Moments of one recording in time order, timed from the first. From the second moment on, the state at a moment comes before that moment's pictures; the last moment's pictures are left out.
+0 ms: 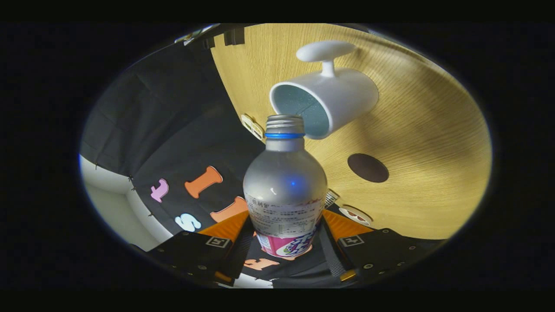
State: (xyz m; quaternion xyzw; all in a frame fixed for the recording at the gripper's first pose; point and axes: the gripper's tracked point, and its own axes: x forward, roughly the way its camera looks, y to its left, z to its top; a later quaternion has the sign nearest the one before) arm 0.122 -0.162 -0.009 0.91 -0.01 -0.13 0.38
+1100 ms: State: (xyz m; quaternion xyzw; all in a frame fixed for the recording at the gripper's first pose) arm 0.123 -0.173 0.002 0.94 -0.04 -0.12 0.31
